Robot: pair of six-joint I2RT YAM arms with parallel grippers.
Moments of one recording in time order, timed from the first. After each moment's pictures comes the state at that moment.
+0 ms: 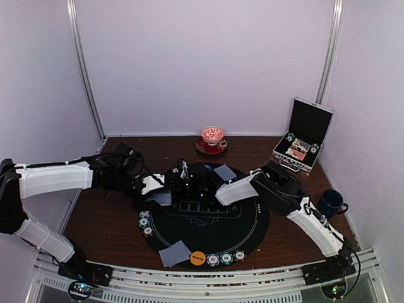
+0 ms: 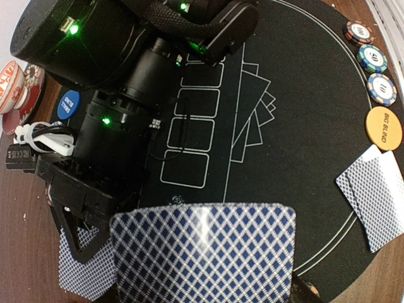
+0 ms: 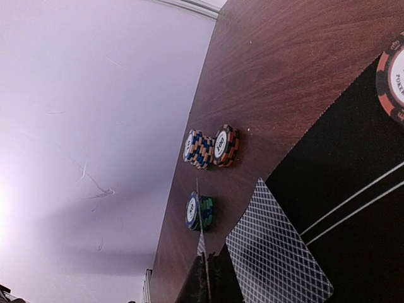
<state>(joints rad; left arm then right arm) -0.64 1.40 0.87 -0.43 0.36 0.79 0.90 2.63 1.78 0.71 -0.28 1.18</state>
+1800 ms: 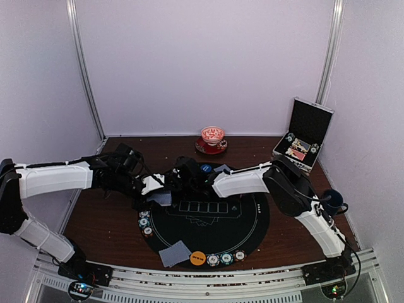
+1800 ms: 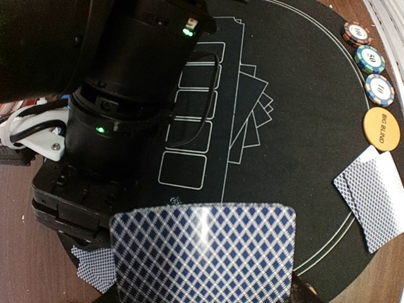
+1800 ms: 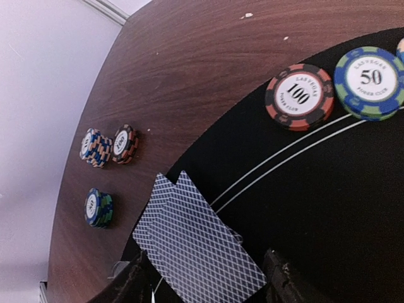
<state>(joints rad) -0.64 1.40 0.87 -0.43 0.37 0.80 0.96 2.47 1.83 0.12 0.07 0.89</state>
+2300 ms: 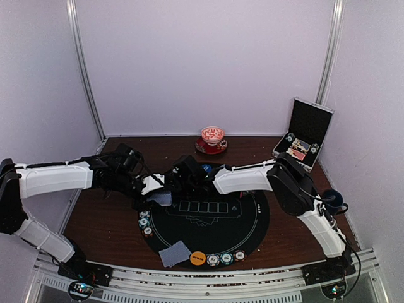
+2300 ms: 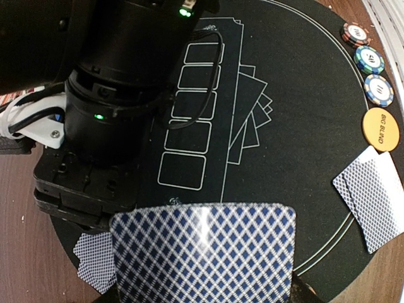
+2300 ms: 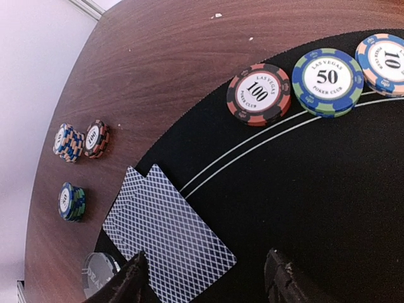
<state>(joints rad) -0.64 1.40 0.87 -0.43 0.37 0.80 0.97 2.44 1.85 -0.06 0.16 0.84</state>
